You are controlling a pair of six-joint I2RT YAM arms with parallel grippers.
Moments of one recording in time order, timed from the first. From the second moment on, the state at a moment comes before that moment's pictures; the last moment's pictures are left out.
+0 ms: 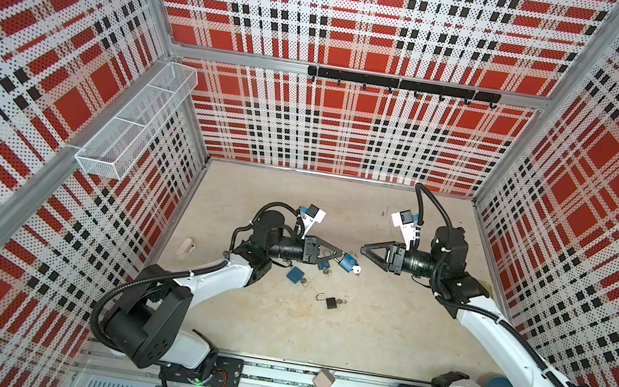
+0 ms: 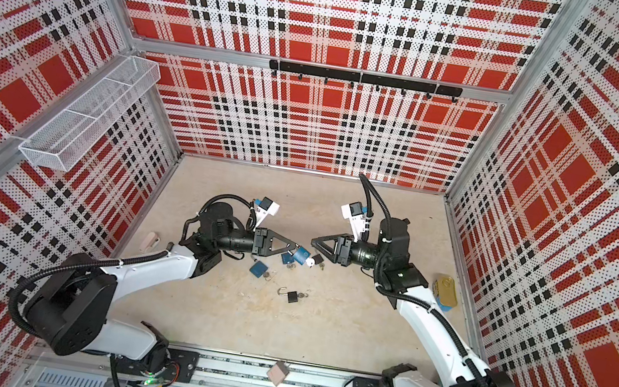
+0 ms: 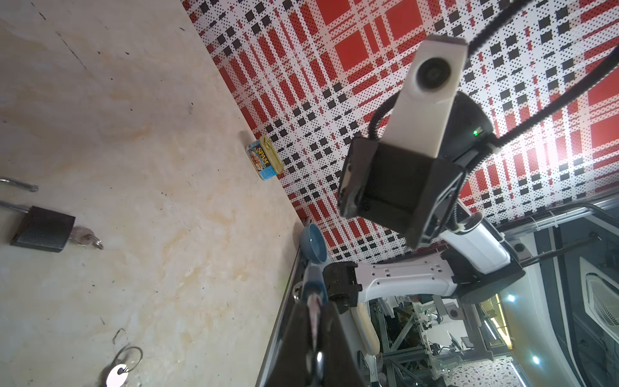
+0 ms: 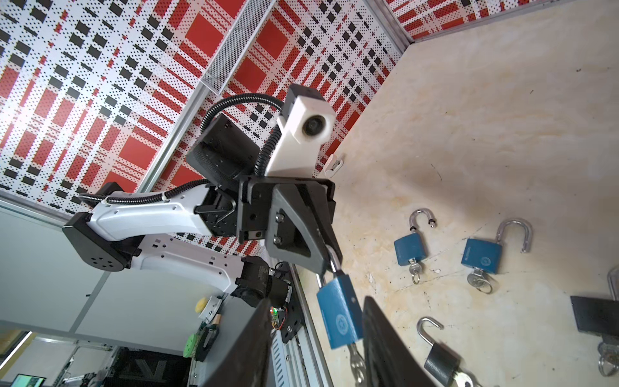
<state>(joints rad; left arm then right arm) -0.48 1.42 0.73 0.57 0.99 -0.93 0.36 1.16 0.80 0.05 -0.94 0.57</state>
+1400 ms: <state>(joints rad) -0.47 1.38 0.82 0.43 0.98 -0.88 0.36 1.24 0.64 0.43 -1.09 0.82</state>
